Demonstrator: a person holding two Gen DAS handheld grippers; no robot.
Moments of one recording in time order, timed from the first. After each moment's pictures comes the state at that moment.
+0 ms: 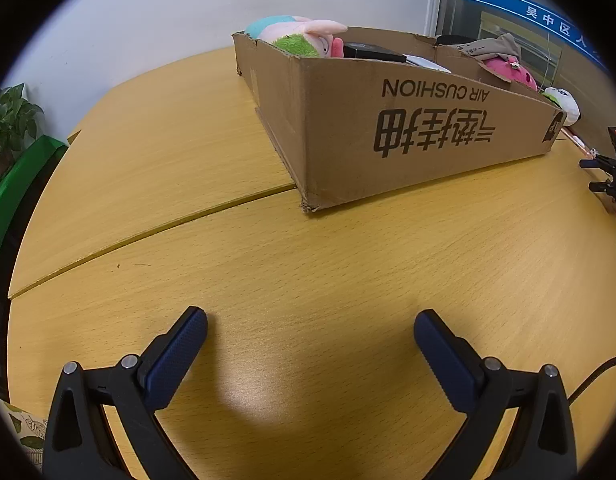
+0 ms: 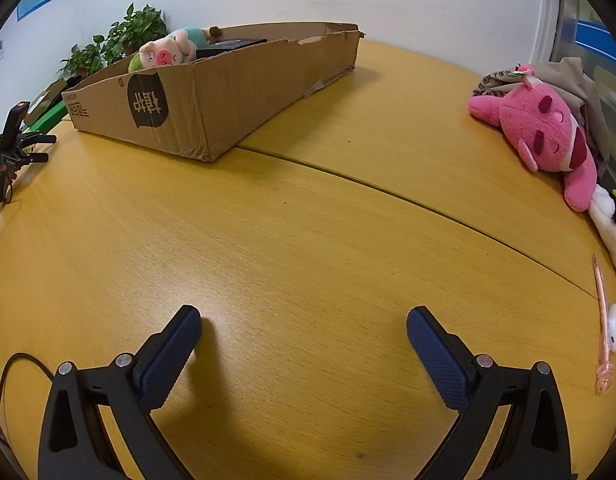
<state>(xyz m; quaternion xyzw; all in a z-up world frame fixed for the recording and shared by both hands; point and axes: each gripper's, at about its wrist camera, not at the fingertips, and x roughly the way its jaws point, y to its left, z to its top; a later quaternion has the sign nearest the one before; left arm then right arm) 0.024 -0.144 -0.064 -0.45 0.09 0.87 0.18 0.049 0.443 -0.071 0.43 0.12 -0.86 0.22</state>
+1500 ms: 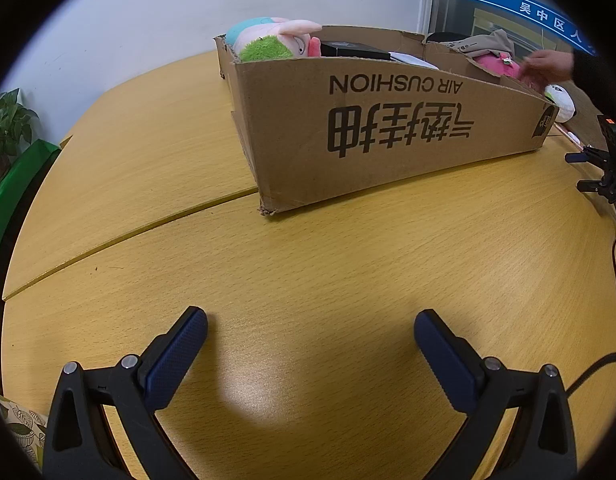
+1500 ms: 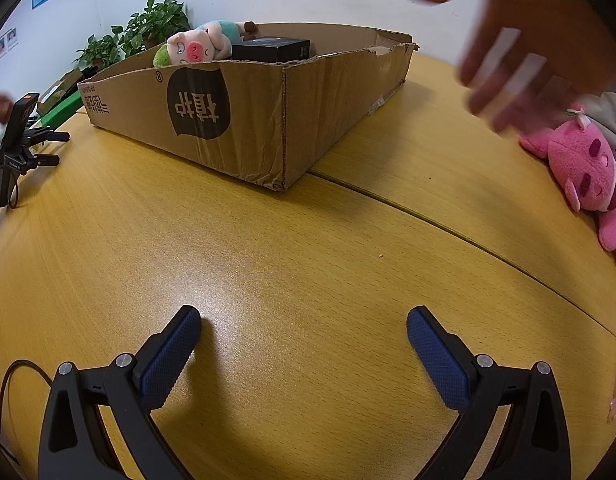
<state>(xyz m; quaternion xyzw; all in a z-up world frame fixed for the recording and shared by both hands) 0.031 -0.122 -0.063 -0.45 0.10 0.87 0.19 0.039 0.380 -0.078 0.43 0.13 -0.85 0.25</state>
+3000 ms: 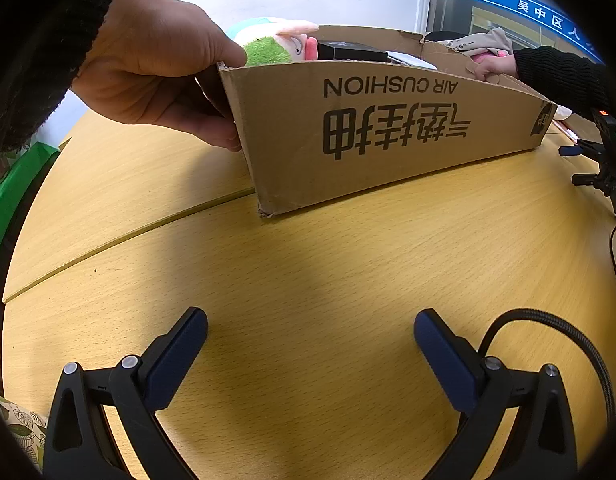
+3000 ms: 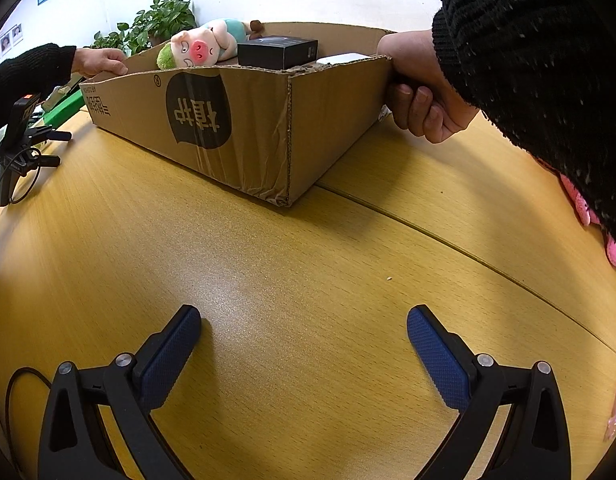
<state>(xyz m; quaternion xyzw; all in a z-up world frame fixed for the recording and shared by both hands) 0.033 -0.123 -0.062 -0.44 0.10 0.87 0.19 0.030 0.373 -0.076 0.43 0.14 -0.85 0.27</state>
